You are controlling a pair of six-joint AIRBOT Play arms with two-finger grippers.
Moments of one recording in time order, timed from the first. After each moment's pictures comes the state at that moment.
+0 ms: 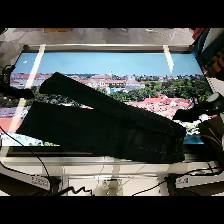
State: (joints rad) left arm 0.48 -1.75 1.70 1.28 -1.19 -0.94; right arm -0.44 -1.58 1.18 -1.27 1.28 1.05
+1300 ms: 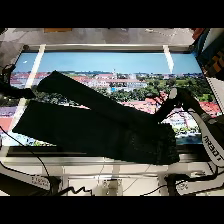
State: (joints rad) left arm 0.47 -1.75 1.70 1.27 -1.19 -0.94; right arm 0.04 -1.55 1.21 -1.40 1.32 0.87
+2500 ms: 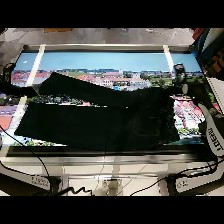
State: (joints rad) left arm 0.47 -1.75 1.70 1.20 -1.19 -0.94; right arm -0.15 -1.63 1.33 -1.76 0.62 1.45
